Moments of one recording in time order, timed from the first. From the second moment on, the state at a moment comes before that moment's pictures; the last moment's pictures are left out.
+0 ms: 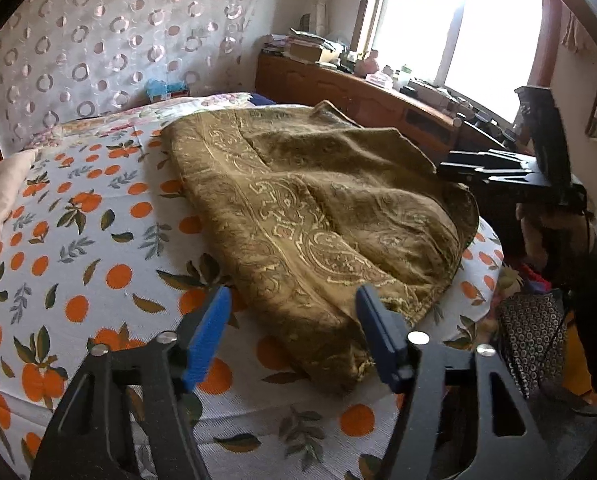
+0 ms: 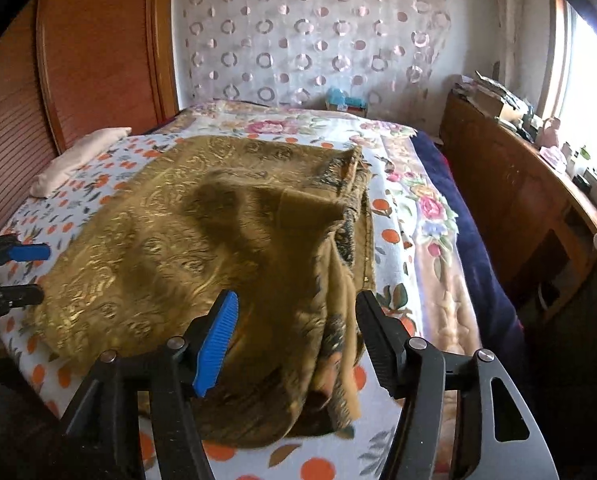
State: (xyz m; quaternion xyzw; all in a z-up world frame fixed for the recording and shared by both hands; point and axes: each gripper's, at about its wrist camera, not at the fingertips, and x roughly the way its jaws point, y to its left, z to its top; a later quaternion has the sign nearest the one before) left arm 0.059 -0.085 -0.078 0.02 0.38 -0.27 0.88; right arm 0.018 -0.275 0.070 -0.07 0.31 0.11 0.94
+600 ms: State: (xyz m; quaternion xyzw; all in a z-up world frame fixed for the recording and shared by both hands) left arm 0.046 -0.087 -0.071 0.00 0.38 -0.31 0.87; right arm -0.005 -0.226 0.055 -0.09 0.32 0.19 0.92
